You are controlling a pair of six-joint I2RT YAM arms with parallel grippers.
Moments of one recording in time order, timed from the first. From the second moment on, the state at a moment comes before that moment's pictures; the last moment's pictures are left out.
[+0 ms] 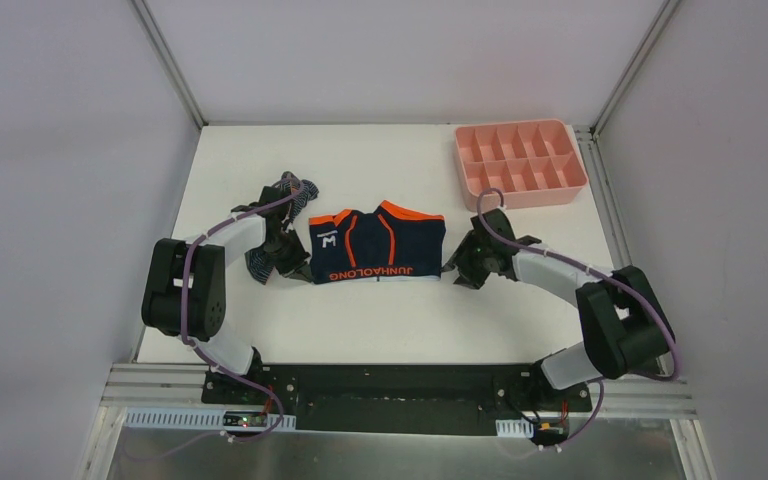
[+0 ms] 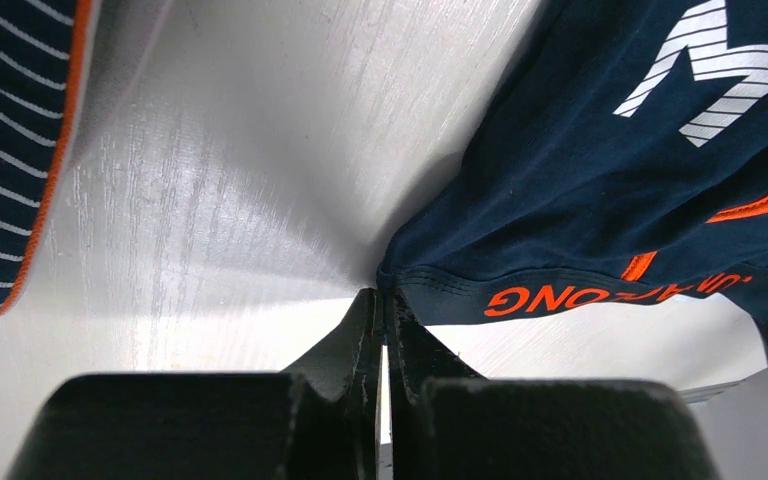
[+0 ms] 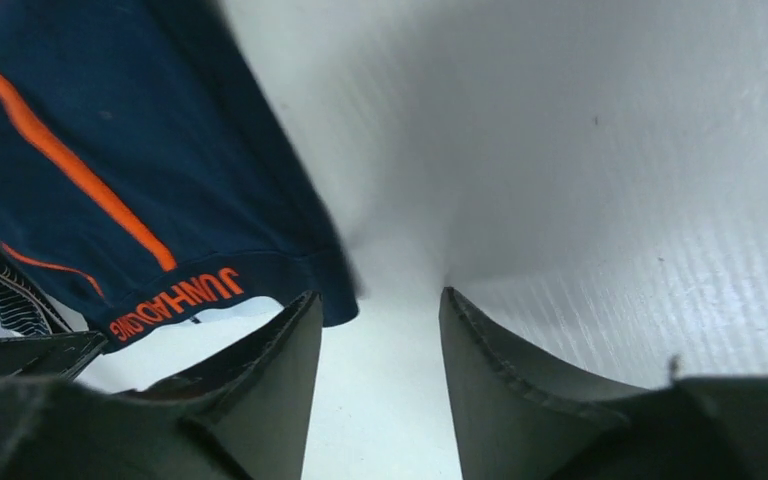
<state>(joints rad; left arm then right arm) -0.15 1.61 0.90 -0.65 0.24 -0.67 0.45 1.46 0.75 -0.34 -0.09 1.01</state>
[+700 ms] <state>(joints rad) -0.15 1.61 0.90 -0.65 0.24 -0.67 0.46 1.55 0.71 -0.17 -0.16 1.20</state>
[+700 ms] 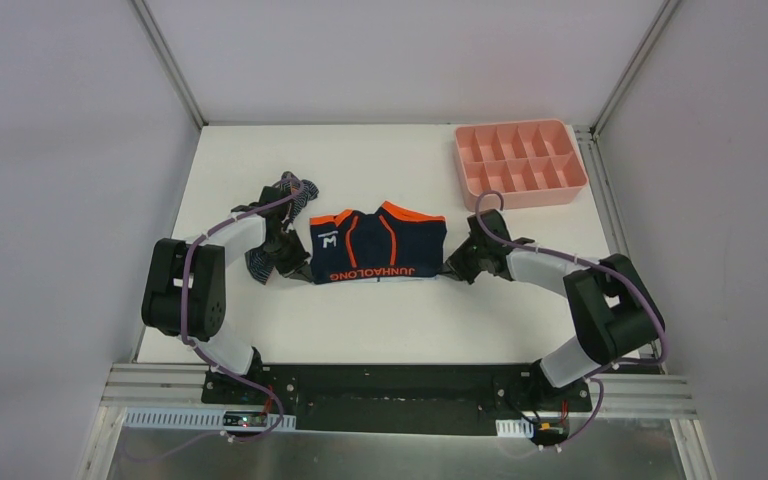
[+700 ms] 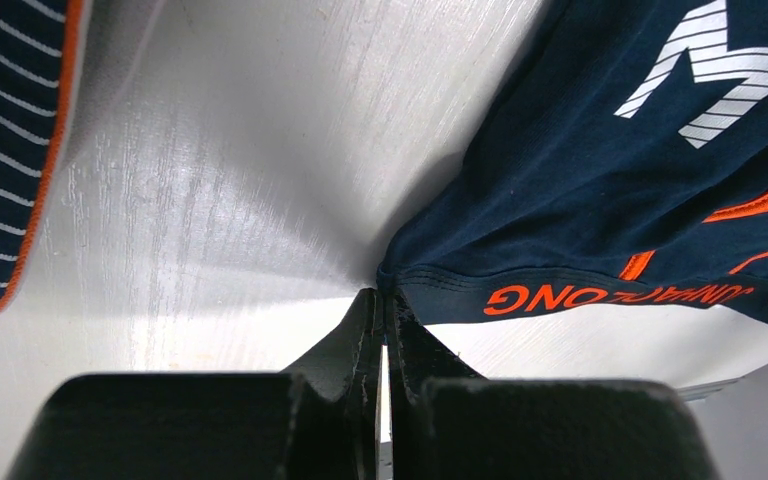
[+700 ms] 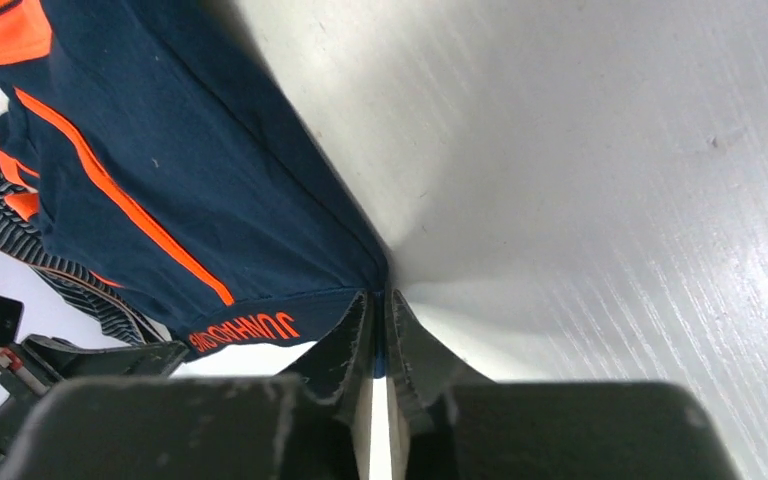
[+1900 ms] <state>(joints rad) -0.14 1.42 0.95 -0.74 0.41 -0.65 0.42 1.48 1.07 -0.57 -0.20 0.85</state>
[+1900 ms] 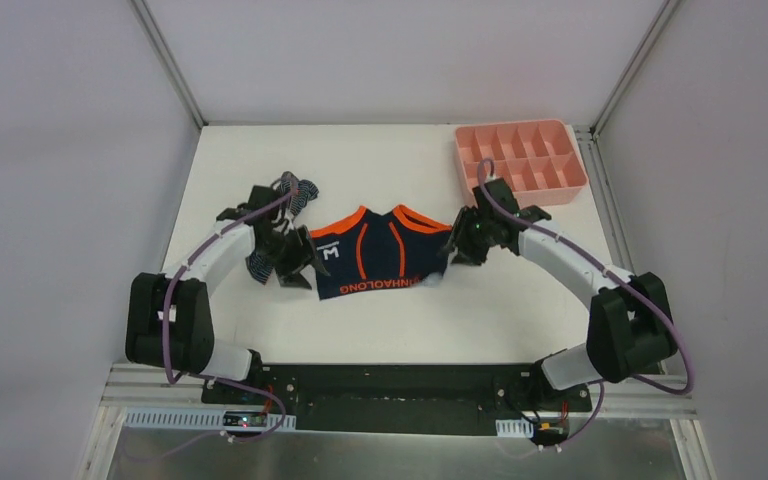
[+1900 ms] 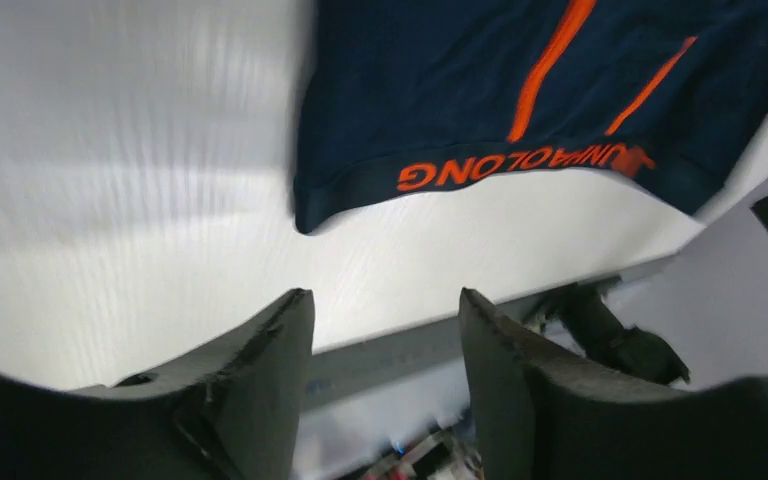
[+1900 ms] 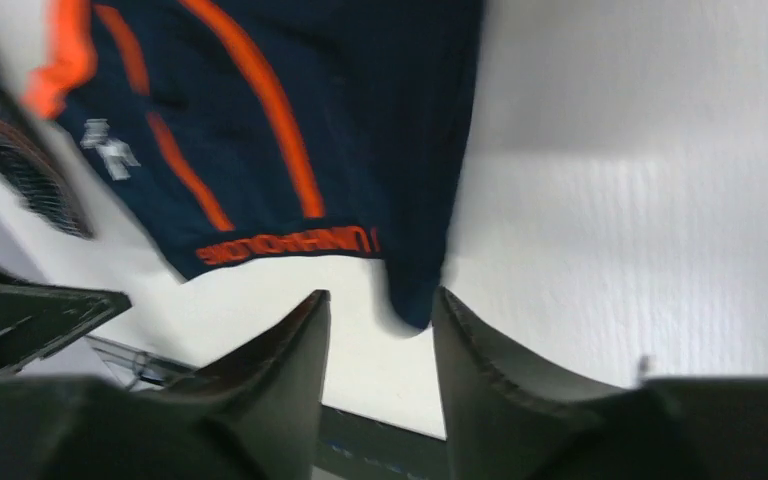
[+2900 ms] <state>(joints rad) -0.21 1.84 1.14 -0.69 0.31 -0.66 0.46 1.76 1.09 -0.53 -0.04 0.84</state>
